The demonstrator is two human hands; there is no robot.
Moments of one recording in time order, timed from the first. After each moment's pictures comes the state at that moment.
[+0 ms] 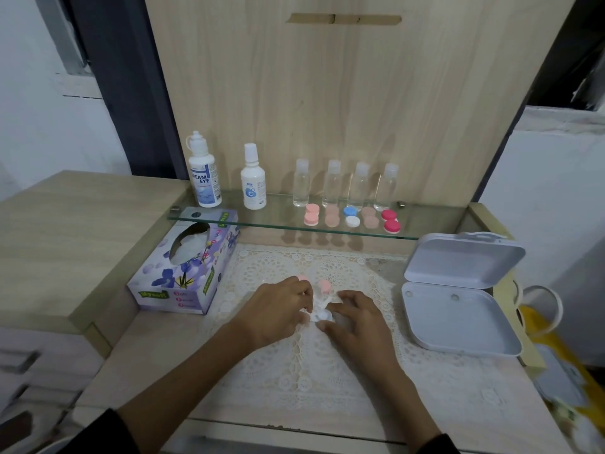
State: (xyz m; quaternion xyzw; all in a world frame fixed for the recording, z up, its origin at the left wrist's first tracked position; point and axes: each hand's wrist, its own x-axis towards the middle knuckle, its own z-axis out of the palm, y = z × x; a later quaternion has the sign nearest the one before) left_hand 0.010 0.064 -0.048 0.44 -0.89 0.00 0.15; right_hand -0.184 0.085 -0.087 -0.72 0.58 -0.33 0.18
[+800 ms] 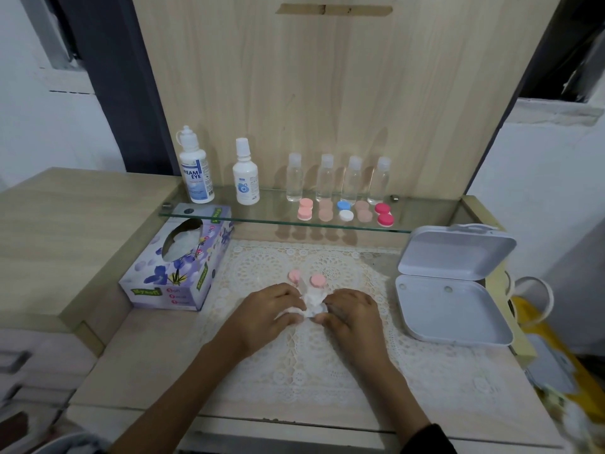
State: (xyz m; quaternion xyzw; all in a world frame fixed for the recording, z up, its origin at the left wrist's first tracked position) left_hand 0.024 0.073 -0.075 0.41 -0.85 -0.12 0.31; right_hand -0.180 0.079 -0.090 -0.75 0.52 -0.38 0.14
